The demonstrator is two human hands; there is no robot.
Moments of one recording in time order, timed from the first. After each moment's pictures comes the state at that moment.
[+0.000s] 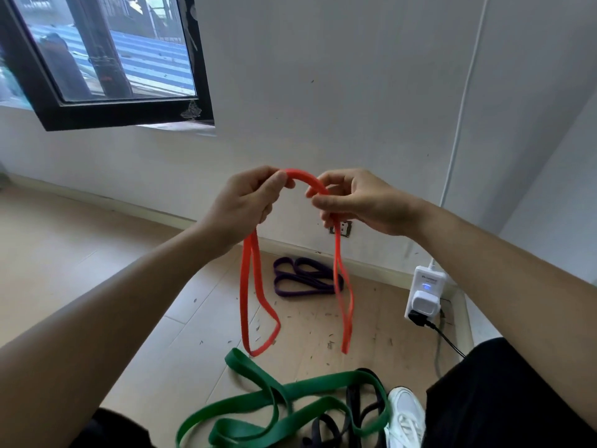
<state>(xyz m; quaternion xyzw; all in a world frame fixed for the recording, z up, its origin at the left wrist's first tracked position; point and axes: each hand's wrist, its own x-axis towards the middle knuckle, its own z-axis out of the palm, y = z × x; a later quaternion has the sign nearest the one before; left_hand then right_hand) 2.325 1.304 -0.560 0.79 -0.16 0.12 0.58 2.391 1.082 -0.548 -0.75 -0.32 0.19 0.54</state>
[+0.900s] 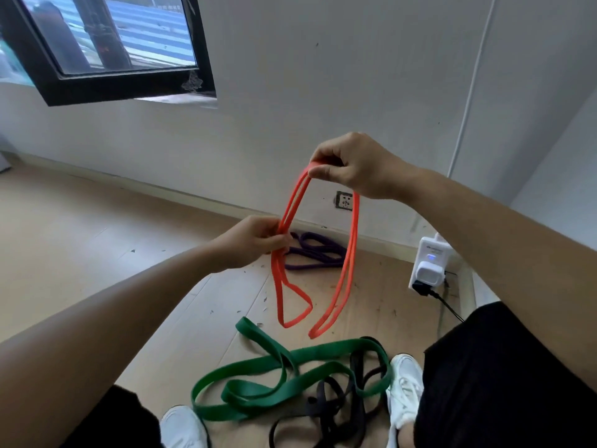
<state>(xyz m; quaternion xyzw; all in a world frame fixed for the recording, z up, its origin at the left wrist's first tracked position) 2.320 1.322 -0.650 0.88 -0.12 -0.10 0.46 2.390 1.095 -0.546 -0.88 -0.40 -0.05 0.26</state>
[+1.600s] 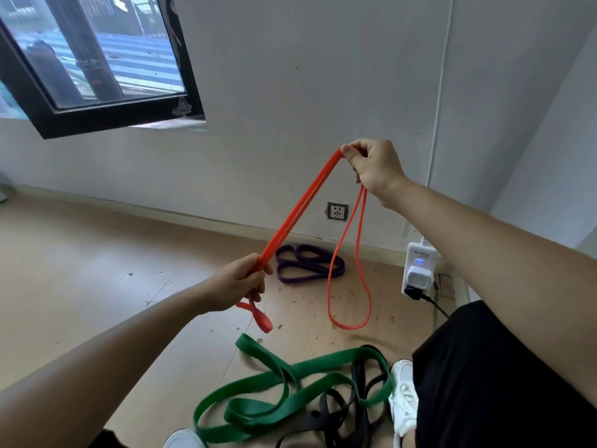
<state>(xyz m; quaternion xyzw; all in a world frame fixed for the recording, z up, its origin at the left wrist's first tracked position) 2.303 1.337 -0.681 0.89 -0.07 -0.15 0.43 2.438 1.059 -0.576 -0.82 -0.13 -0.15 0.54</state>
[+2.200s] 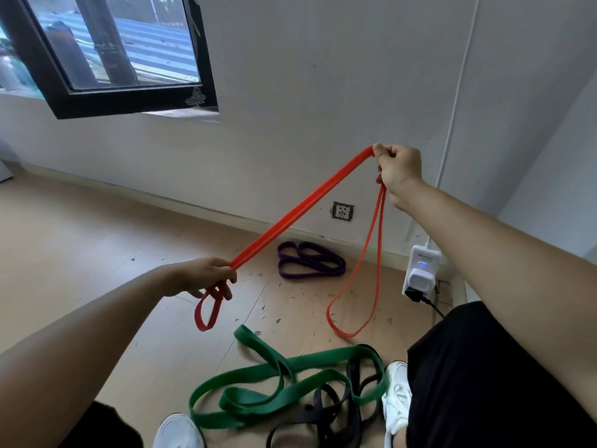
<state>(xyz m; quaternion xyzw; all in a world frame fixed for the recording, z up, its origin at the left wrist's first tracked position) 2.302 1.398 -0.676 0.88 0.08 -0.30 0.37 2.453 1.055 -0.584 -0.76 0.02 -0.17 0.62</state>
